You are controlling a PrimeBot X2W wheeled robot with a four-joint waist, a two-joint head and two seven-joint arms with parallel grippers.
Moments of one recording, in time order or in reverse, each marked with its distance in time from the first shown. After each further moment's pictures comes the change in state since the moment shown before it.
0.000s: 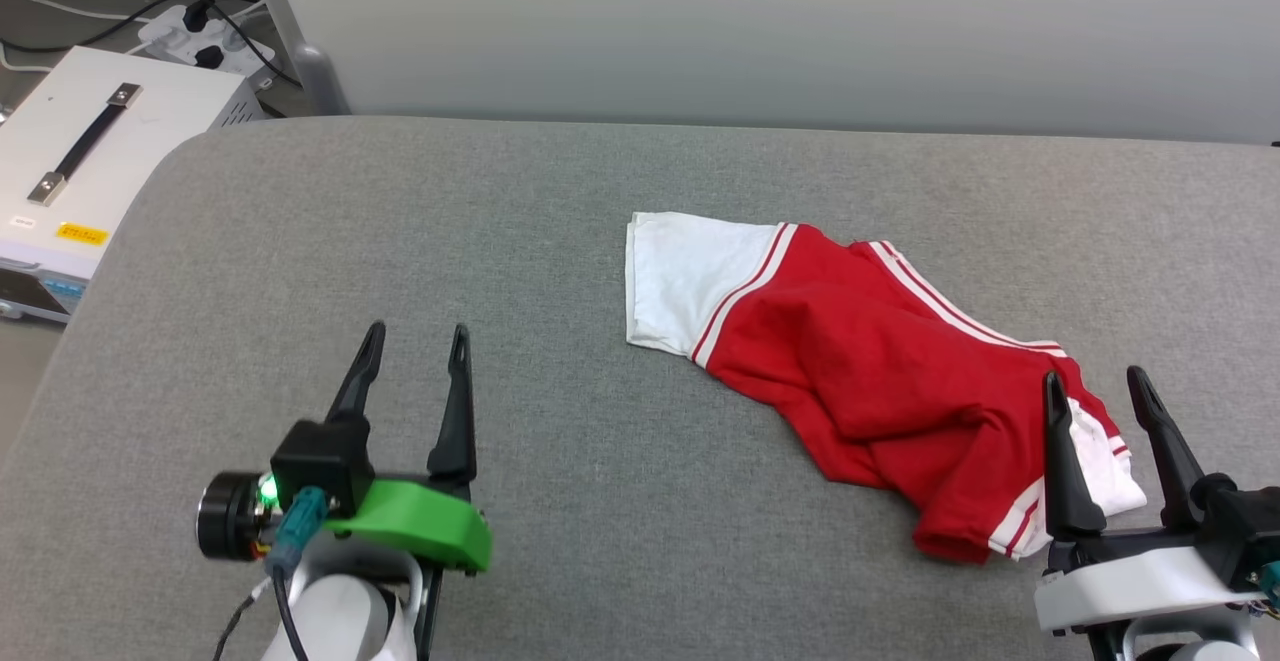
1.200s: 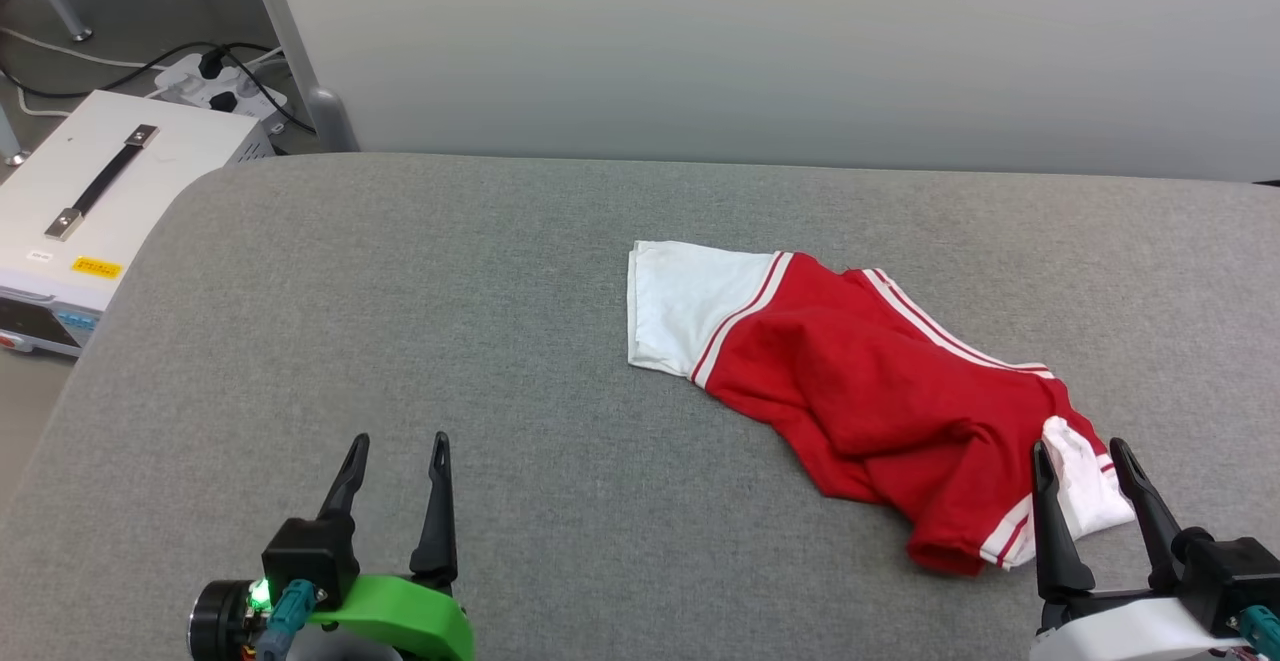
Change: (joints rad) left arm 0.179 -0.160 0.245 0.046 0.183 -0.186 0.000; right arm 0.072 0.000 -0.001 0.065 0.010 0.000 0.000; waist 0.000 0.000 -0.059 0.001
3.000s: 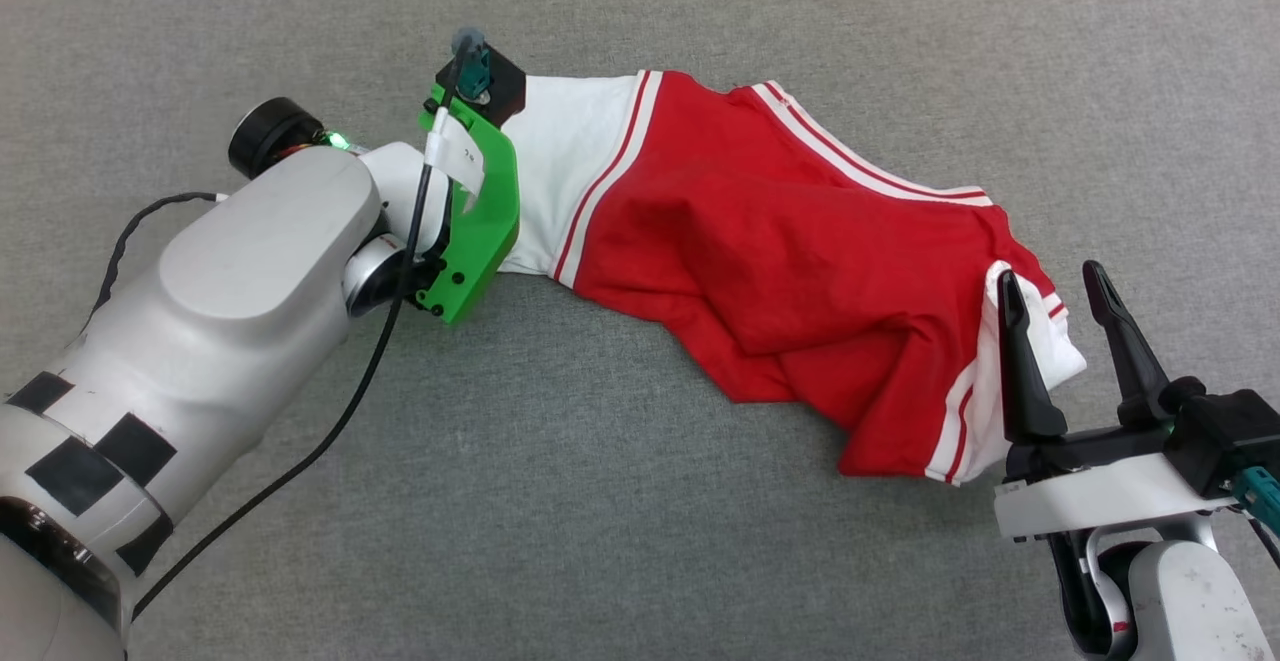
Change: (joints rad) left arm -1.202 0.389 -1.148 0.456 -0.817 -0.089 0.919; right arm -0.230 0.000 0.073 -0.037 0.026 0.000 0.000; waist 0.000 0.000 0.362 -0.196
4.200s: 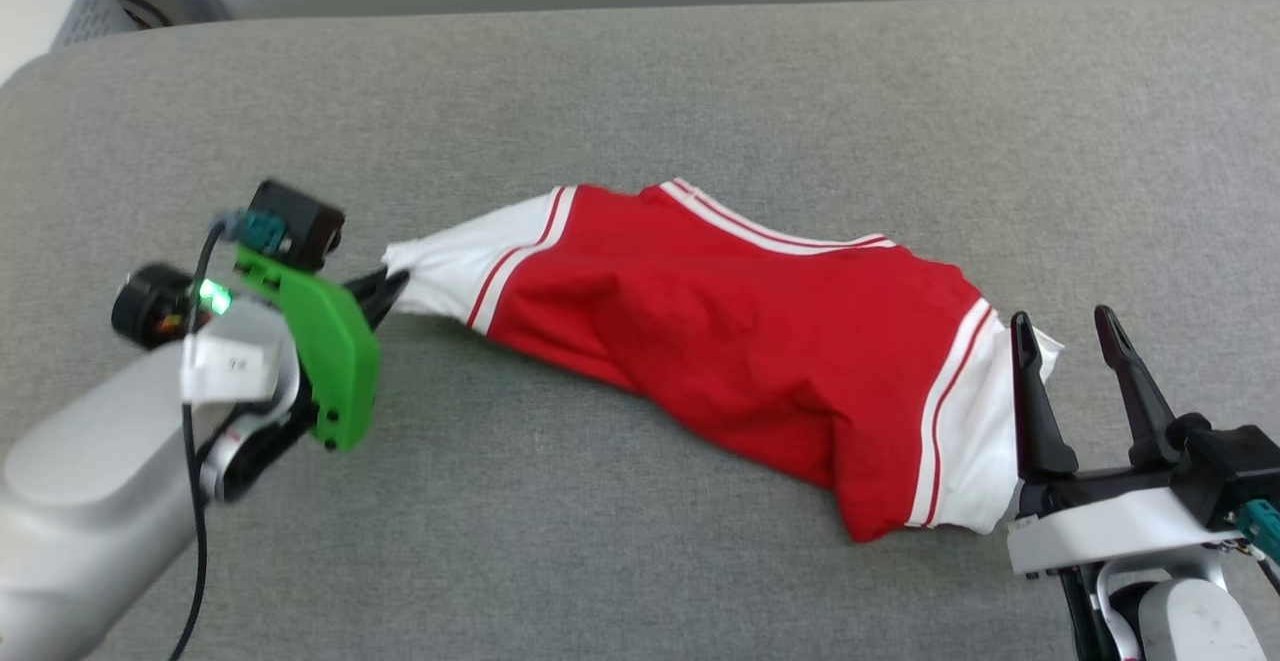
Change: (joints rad) left arm 0.283 0.297 0.013 -0.259 -0.131 0.124 -0.564; right arm 0.048 0.000 -0.028 0.019 -0.003 0.000 0.000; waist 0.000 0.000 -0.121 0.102
